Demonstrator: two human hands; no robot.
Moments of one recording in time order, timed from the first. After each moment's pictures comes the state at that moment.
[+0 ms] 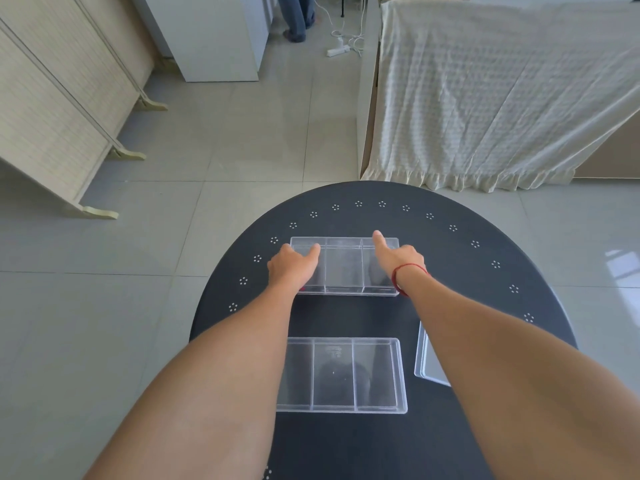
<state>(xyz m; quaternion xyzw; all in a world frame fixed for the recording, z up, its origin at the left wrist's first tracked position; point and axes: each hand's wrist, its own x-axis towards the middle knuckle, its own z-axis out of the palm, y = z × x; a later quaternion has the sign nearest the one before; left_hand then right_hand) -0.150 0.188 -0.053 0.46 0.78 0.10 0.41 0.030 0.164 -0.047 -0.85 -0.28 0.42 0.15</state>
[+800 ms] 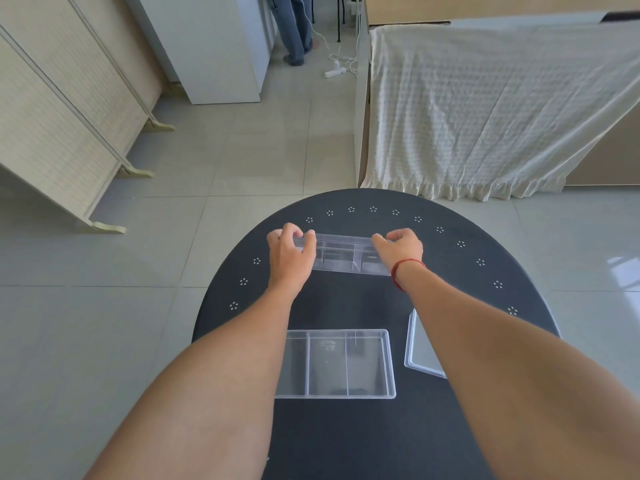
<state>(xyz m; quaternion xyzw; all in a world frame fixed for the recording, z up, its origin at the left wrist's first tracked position) -0.139 0.164 -0.024 0.55 0.70 0.30 0.35 0.039 0.152 -0.028 -0.80 -0.28 0.41 0.34</state>
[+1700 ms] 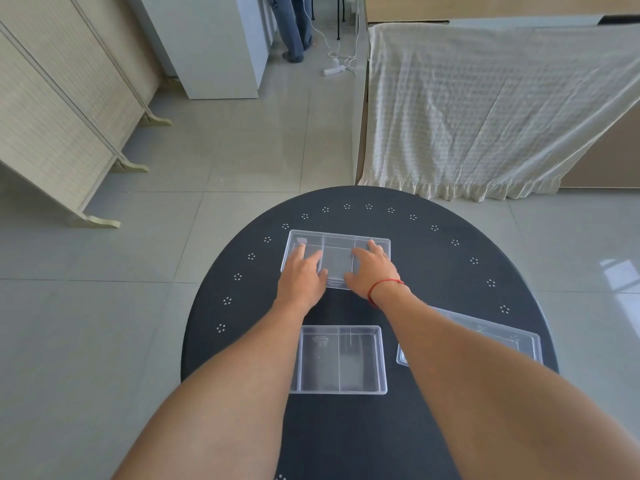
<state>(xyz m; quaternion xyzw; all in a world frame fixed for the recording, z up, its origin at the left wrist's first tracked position) -0.129 0.137 -0.054 0.72 0.65 0.07 0.24 0.014 0.126 -0.048 -0.75 -0.59 0.29 0.06</state>
